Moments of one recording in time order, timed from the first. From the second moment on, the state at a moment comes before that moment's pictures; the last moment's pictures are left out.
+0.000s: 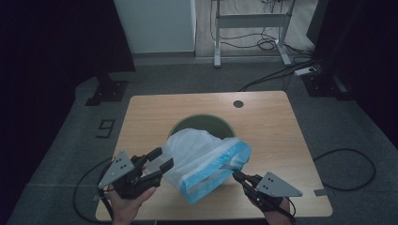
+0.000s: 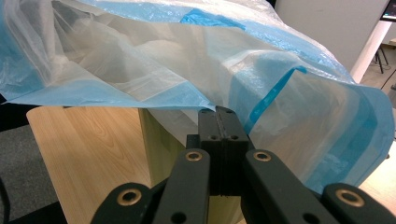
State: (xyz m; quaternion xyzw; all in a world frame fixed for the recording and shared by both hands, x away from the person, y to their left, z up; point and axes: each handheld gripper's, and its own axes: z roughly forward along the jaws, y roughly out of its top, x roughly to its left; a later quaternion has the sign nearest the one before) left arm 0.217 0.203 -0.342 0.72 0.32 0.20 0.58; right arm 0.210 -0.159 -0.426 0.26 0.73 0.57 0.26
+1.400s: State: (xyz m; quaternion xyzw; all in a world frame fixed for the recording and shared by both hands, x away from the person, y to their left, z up) left arm 0.296 0.197 -0.345 0.68 0.38 0.20 0.60; right arm 0.239 -0.164 -0.400 0.27 0.73 0.54 0.31
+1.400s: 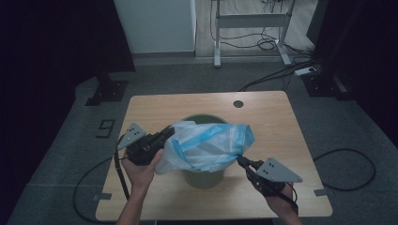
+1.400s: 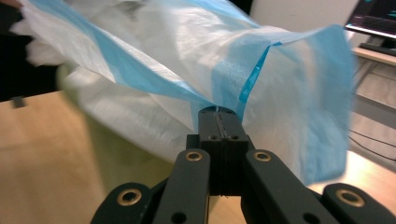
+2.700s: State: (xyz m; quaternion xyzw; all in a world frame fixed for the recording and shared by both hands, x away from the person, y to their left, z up) left arm 0.223 0.260 -0.425 0.65 0.38 0.11 0.65; right arm 0.210 -0.188 -0.456 0.29 0.74 0.56 0.24
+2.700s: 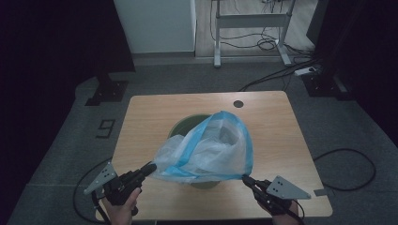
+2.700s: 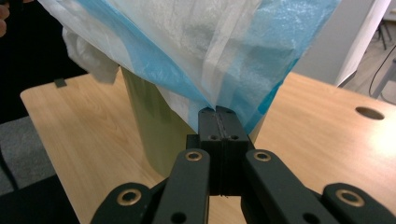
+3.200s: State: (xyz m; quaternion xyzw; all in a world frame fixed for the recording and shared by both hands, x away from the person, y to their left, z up) left arm 0.214 0.247 -0.380 0.68 0.36 0.17 0.62; right arm 0.214 -0.182 -0.454 0.29 0.74 0.55 0.25
